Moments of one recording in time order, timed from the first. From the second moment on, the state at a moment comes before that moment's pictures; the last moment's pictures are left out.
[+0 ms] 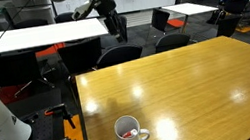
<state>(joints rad) -0.08 -0.30 0.14 -2.32 -0.28 2.41 0.73</state>
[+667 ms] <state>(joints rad) -0.18 -0.31 0.18 -2.36 -0.79 2.41 1.33</state>
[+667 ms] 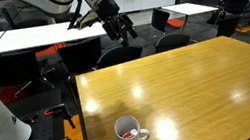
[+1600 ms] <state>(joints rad) -0.15 -0.30 0.04 -2.43 -0.68 2.39 1.44</state>
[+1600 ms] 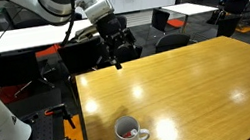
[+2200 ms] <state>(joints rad) -0.18 -0.30 0.02 -2.43 -0.67 2.30 1.45</state>
